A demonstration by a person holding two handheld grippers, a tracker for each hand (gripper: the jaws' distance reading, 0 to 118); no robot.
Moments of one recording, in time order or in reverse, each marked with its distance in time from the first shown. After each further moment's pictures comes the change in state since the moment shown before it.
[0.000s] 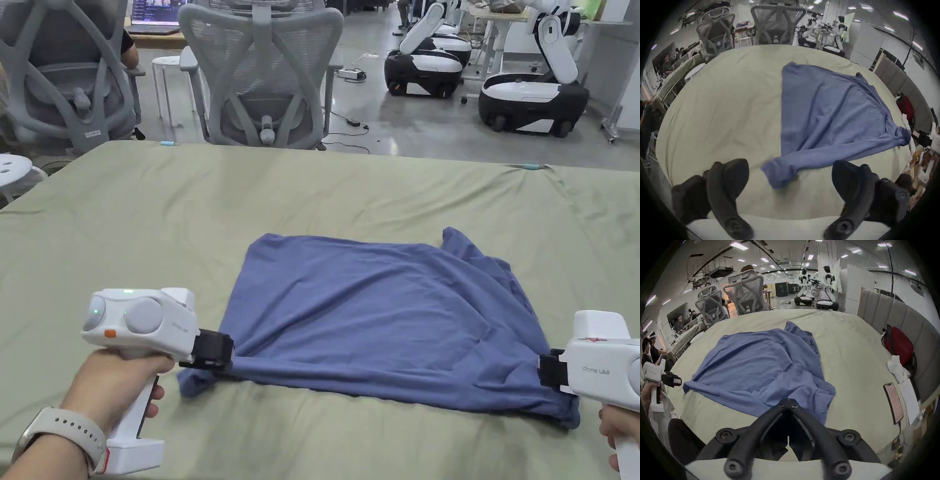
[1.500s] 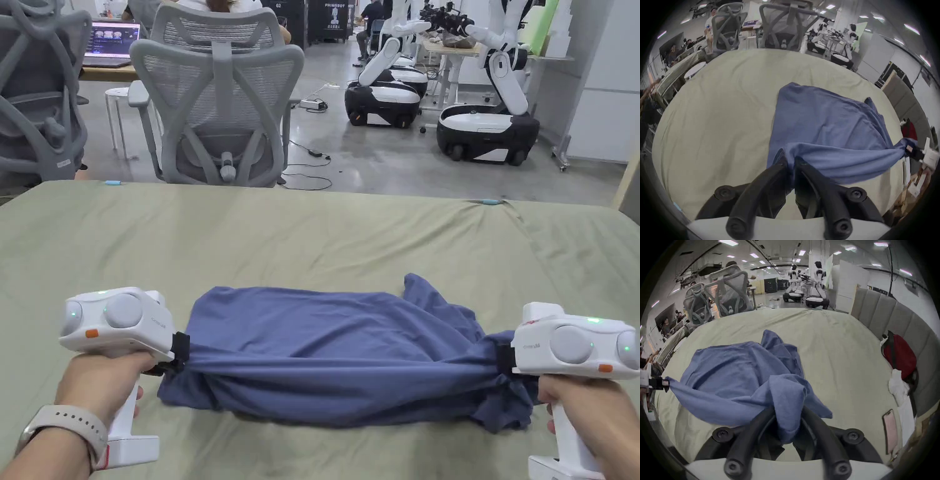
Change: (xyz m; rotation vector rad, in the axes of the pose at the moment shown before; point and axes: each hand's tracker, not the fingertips) left arm 0.026 0.133 -0.058 0.005 0.015 0.163; right arm 0.041 0.110 -0.115 -0.043 -0.105 -0.064
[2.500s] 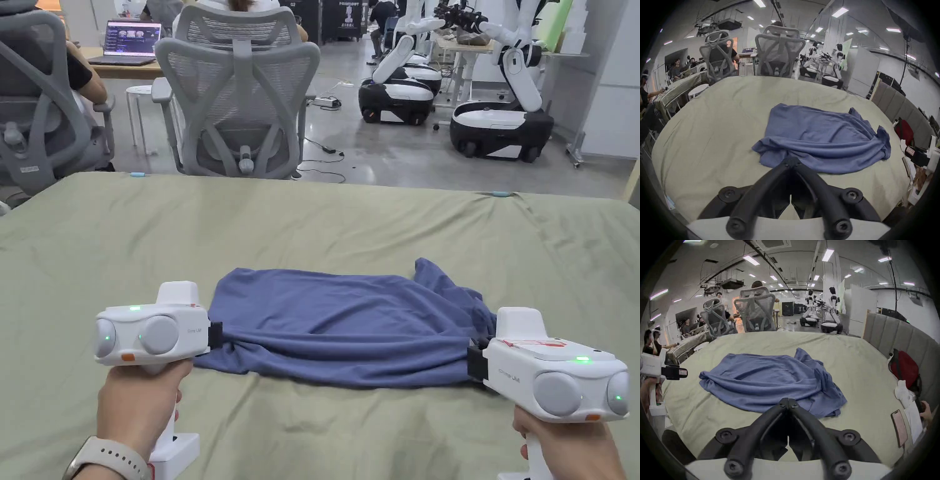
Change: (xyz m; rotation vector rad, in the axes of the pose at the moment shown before) left arm 0.012 -0.081 0.071 0.296 -0.032 -0.102; right arm -0.065 -0.084 0.090 0.258 0.129 0.122
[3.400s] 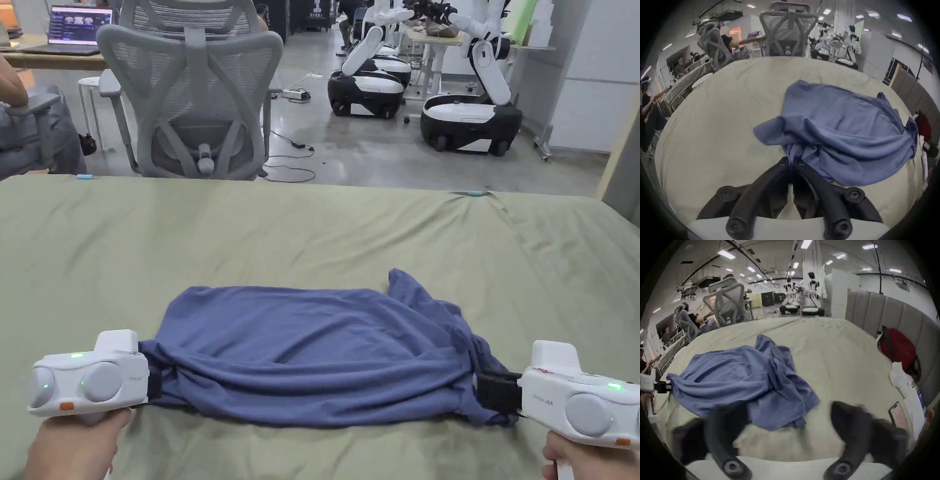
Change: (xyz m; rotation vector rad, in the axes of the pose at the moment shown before) left arm -0.013 0.004 -0.079 -0.133 0.114 0.002; right arm 0.104 -0.012 -0.086 -0.141 -0.126 -0.151
